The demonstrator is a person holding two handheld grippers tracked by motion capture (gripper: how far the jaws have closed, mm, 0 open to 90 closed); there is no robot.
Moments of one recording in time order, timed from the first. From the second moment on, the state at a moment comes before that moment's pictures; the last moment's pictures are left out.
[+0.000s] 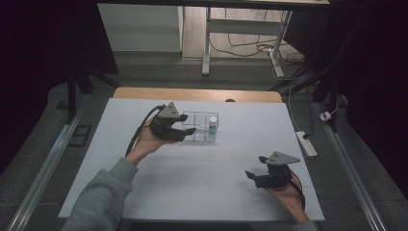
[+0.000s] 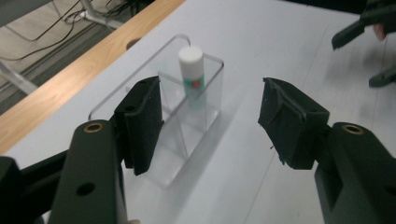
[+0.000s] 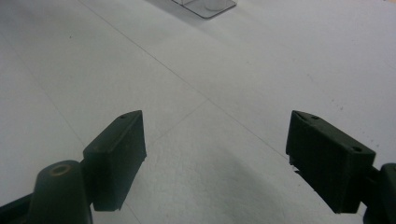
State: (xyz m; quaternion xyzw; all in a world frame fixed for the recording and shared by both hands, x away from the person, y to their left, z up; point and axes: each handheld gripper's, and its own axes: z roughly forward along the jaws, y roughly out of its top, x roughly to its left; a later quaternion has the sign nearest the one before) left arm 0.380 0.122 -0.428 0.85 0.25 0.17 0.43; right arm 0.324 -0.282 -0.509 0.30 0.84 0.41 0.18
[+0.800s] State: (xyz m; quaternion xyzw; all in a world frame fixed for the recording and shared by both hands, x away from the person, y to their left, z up) left arm 0.280 0.201 -0.486 0.84 0.32 0.18 0.41; right arm 0.325 -0.285 -0.507 0.31 0.84 0.41 0.19
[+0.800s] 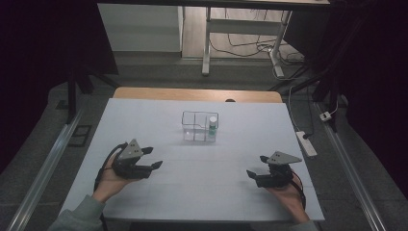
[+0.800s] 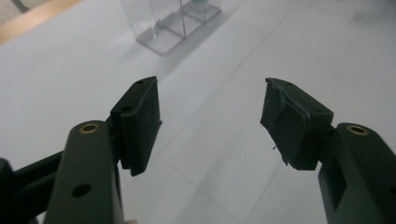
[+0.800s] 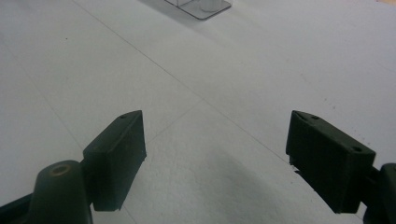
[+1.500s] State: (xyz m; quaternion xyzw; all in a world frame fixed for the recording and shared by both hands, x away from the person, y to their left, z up) left arm 0.272 0.232 -0.518 0.83 0.36 0.17 0.40; right arm 0.324 -0.285 -0.508 0.29 0.84 0.42 0.18
